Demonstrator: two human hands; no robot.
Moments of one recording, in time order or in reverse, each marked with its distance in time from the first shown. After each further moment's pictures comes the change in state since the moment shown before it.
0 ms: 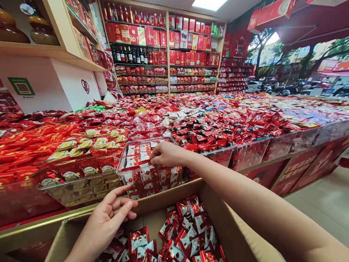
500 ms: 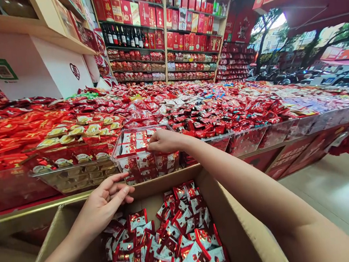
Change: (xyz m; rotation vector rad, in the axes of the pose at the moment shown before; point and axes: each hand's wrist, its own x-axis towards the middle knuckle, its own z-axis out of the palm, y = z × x) left_hand 0.003 0.000 0.002 0.073 0.012 0.043; right_hand 0.002 0.013 -0.002 -0.042 -0.084 -0.071
